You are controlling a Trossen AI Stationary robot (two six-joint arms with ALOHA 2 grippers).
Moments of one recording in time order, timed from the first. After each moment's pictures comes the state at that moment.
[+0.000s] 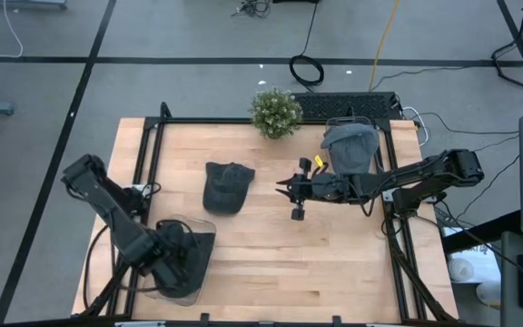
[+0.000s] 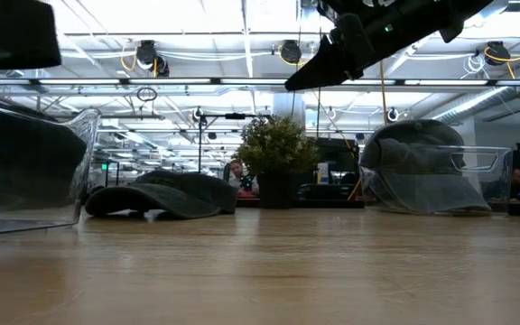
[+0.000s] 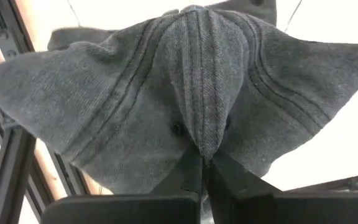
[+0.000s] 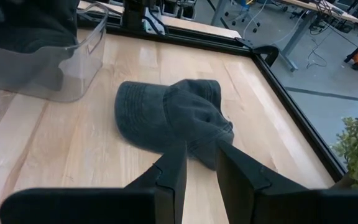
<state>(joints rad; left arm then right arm) -0.77 1.58 1.46 -1.45 -0.05 -2.15 0.08 1.40 0.78 0.21 0.31 -0.12</state>
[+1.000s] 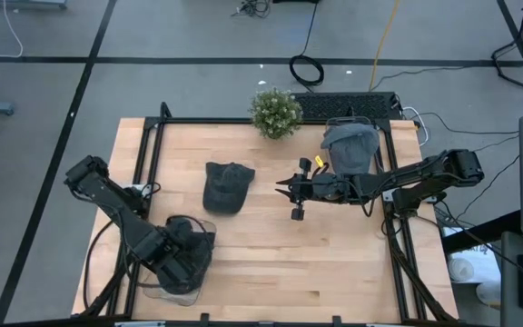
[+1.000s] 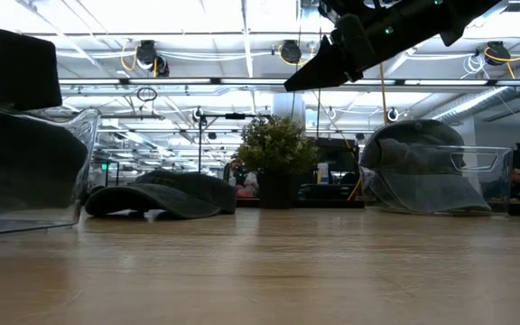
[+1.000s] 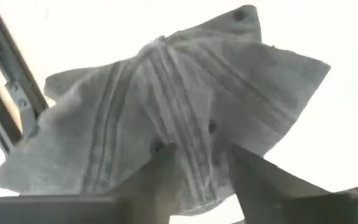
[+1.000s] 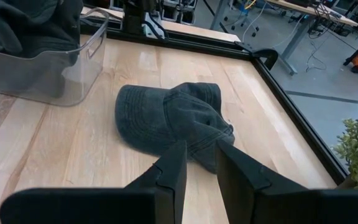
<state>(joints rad) -0.71 1.62 1.46 -1.47 -0.06 -1.94 0.08 1.40 0.76 0.26 0.31 -0.12</state>
